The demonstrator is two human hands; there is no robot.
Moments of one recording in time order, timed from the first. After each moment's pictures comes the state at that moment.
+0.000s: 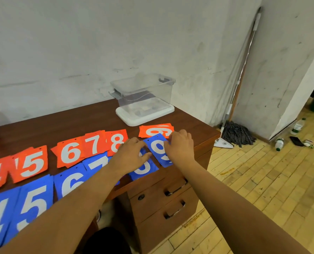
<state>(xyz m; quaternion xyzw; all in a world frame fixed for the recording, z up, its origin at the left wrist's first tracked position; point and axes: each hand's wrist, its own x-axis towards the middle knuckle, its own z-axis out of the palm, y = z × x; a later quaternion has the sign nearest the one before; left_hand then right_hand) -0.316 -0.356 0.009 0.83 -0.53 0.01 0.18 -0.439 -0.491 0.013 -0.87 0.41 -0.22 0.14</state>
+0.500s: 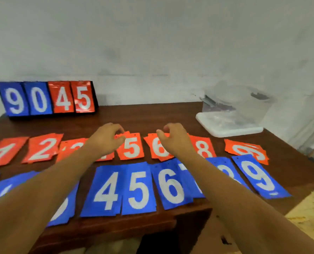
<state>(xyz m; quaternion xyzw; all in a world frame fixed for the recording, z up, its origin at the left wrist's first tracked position) -0.148 -0.087 0.063 0.92 -0.32 0.08 0.23 -0.248 -0.312 0.053 -0.92 0.17 -0.21 0.28</state>
